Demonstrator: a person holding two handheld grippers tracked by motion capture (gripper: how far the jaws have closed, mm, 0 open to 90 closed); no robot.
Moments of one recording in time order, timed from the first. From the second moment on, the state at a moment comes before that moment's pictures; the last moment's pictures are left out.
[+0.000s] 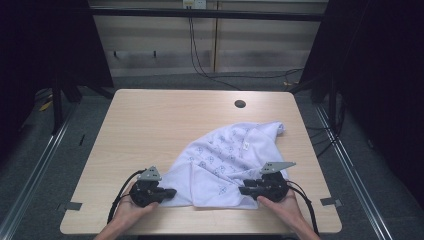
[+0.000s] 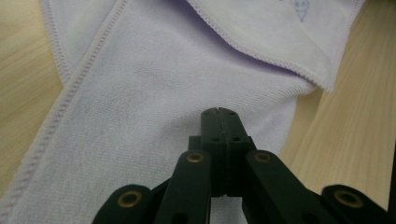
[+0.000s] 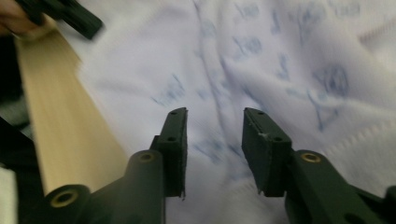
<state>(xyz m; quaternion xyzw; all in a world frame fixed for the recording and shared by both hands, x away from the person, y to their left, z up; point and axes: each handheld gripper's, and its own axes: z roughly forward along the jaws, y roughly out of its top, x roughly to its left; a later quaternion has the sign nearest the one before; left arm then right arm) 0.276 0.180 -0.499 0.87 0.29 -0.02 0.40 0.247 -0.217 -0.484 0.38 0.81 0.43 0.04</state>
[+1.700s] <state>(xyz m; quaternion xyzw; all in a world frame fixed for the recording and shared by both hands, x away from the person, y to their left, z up) 0.312 0.264 -0.486 0.79 0.39 0.03 0.47 0.266 -0.192 -0.469 0.38 0.78 0.50 0.03</state>
